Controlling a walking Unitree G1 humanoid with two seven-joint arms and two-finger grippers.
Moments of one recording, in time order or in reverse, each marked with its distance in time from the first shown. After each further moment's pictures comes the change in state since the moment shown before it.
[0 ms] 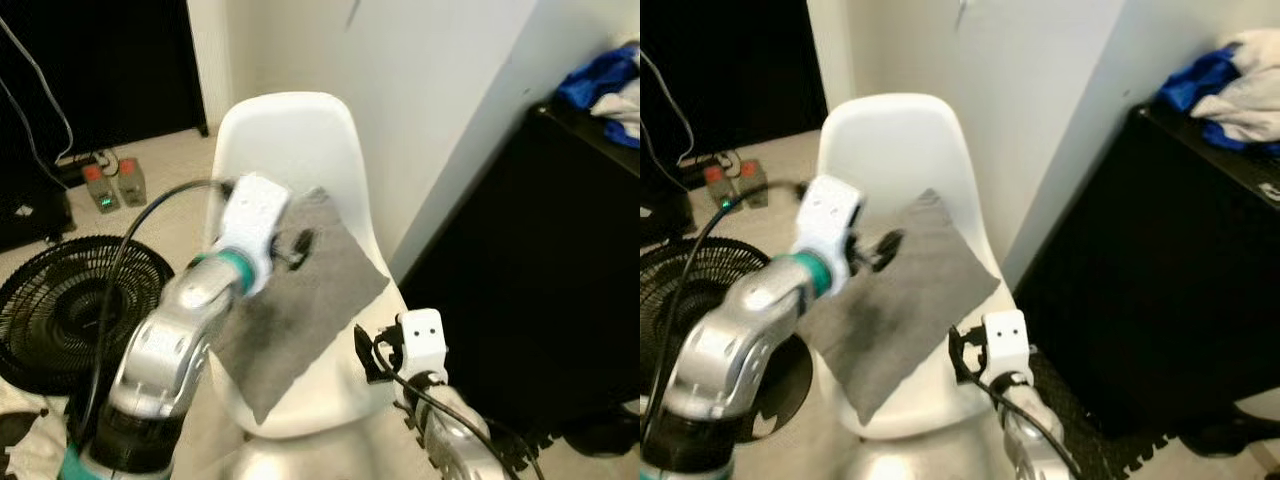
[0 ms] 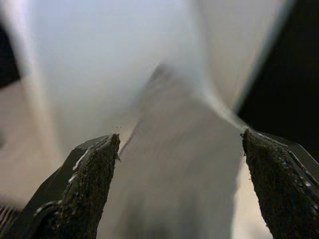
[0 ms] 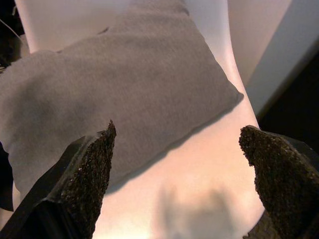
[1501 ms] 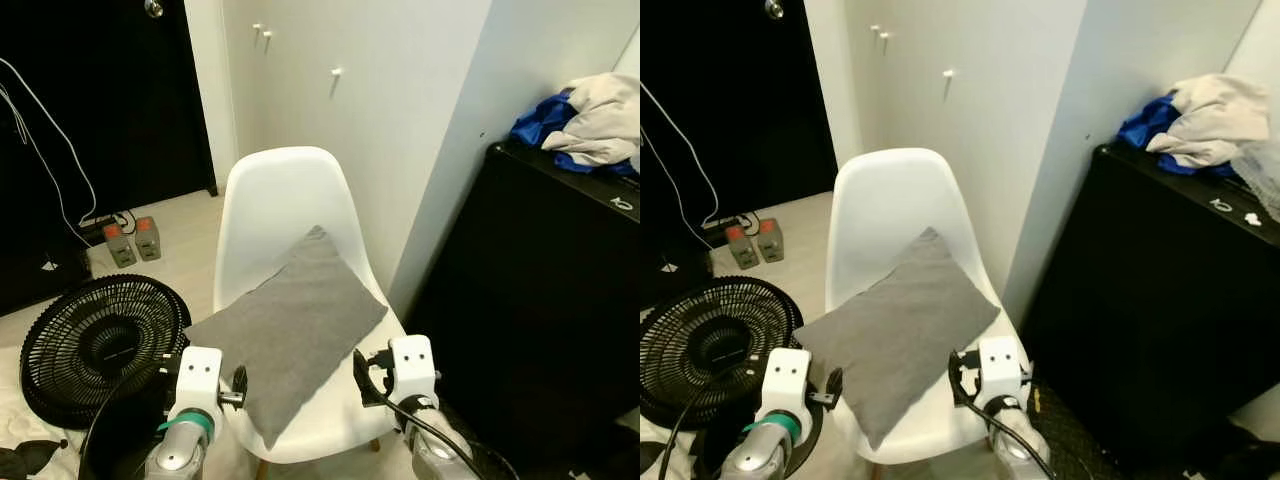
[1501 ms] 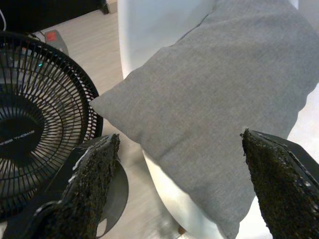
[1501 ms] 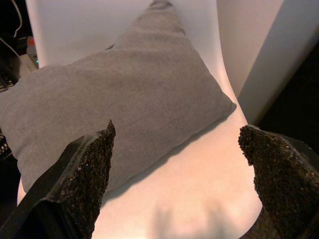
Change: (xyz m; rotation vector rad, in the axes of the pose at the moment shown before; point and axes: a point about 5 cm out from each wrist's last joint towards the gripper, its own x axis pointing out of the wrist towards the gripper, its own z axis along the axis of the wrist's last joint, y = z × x) left arm -0.043 -0.009 -0.164 -0.123 0.263 0.259; right arm 0.006 0.014 -0.034 -0.015 0.057 -0.005
